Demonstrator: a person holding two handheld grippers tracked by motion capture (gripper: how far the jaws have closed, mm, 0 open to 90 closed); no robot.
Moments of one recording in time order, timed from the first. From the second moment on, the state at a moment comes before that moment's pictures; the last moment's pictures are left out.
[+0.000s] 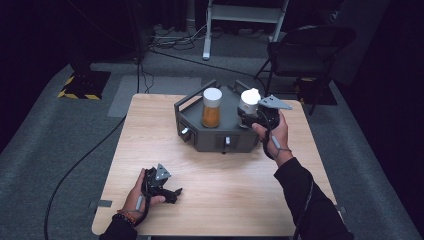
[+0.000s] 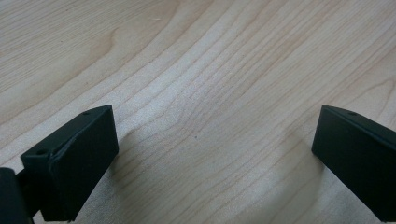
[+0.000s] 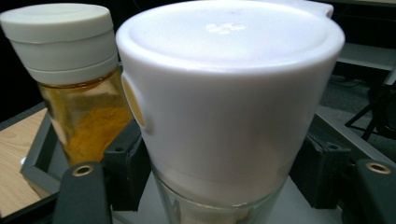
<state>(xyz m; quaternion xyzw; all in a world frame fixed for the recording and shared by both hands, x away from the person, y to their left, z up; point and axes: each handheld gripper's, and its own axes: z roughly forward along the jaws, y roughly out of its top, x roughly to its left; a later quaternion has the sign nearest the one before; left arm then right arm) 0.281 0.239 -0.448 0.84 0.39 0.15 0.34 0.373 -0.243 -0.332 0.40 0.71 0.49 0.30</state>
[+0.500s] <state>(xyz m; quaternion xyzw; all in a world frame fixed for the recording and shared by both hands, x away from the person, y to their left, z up) 0.281 0.240 -0.448 0.84 0.39 0.15 0.34 0.386 -0.240 -0.340 0.42 0.71 0.48 0.30</state>
